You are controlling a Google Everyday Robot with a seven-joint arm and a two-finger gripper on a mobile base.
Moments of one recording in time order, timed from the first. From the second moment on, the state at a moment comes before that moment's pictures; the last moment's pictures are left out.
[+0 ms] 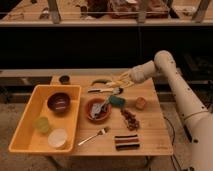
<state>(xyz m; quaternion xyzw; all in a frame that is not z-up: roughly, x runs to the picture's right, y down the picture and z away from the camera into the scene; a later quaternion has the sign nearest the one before) 0.087 -0.049 0.804 -0.14 -0.46 -0.07 0.87</state>
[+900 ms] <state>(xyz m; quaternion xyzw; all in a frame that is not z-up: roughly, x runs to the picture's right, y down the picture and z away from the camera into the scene) -0.134 -0.091 0.719 -0.14 -0.54 -0.21 0.80</state>
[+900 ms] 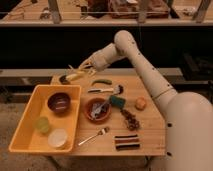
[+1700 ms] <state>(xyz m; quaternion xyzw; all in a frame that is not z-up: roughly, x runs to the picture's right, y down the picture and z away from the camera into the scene) -0.306 -0.037 0.746 -0.18 -0.45 -0.32 0.81</state>
